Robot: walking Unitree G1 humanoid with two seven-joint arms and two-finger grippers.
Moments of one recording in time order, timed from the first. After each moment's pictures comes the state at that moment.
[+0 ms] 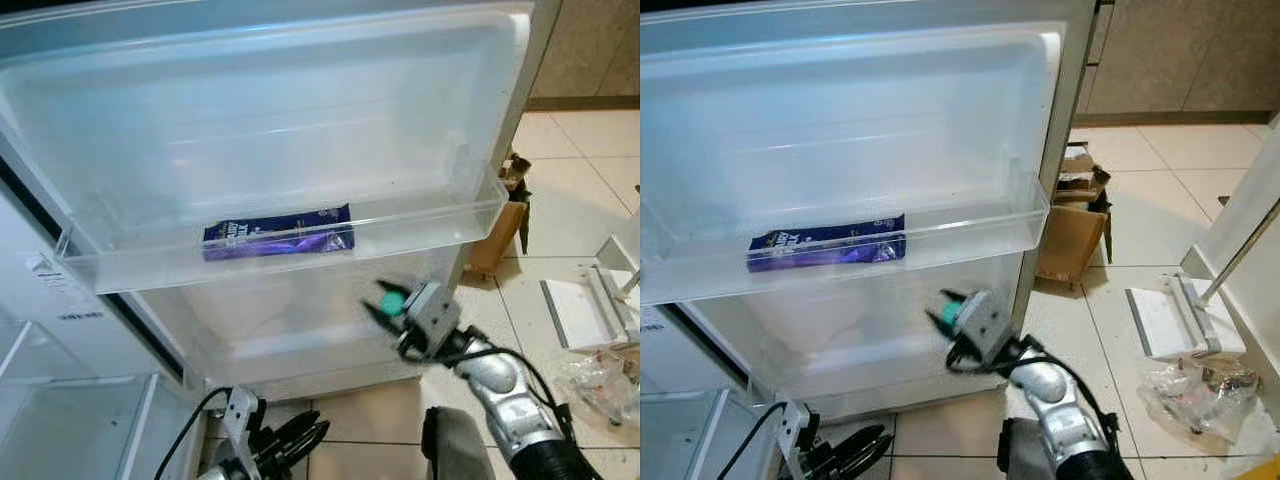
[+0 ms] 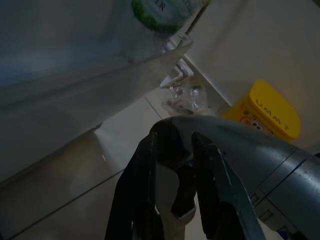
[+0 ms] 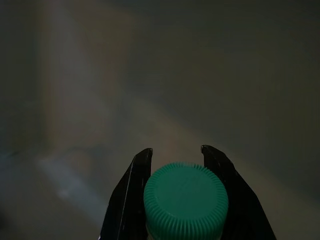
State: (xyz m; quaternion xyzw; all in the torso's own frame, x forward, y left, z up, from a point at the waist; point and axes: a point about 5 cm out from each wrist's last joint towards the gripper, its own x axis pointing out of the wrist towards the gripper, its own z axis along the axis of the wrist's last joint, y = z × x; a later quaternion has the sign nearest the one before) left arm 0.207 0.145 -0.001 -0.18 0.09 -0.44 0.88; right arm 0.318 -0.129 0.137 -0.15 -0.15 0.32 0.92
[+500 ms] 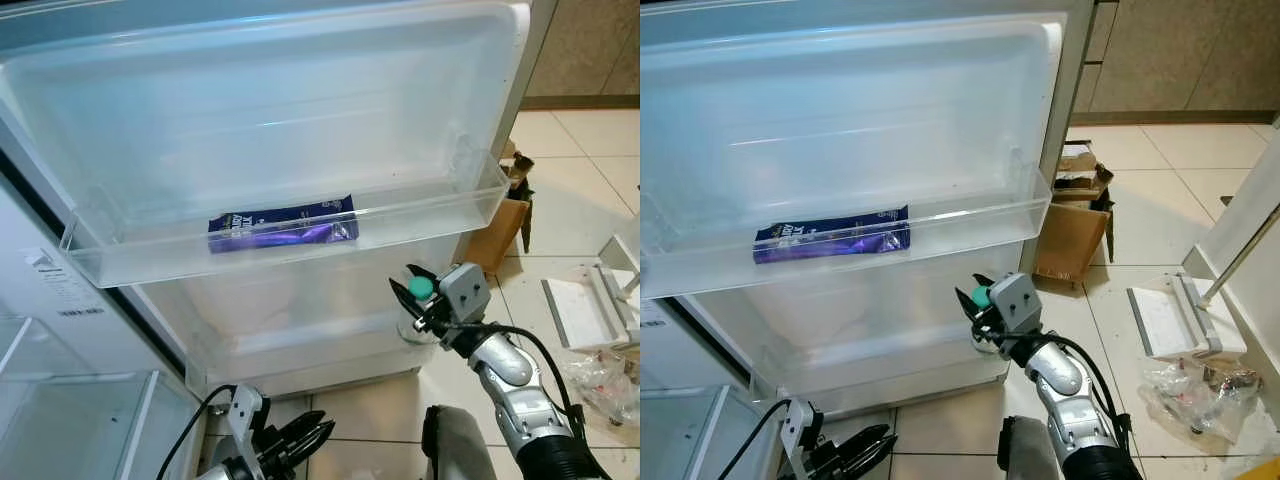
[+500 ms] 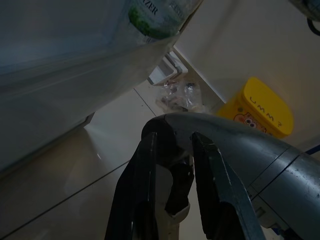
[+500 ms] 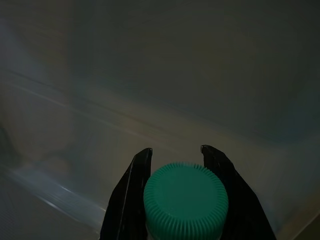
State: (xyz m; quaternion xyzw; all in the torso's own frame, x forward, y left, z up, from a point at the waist) left arm 0.206 0.141 0.002 -0.18 0.10 -0.44 0.87; right arm 0.324 -0.144 0.127 -0.10 -0.11 0.27 0.95
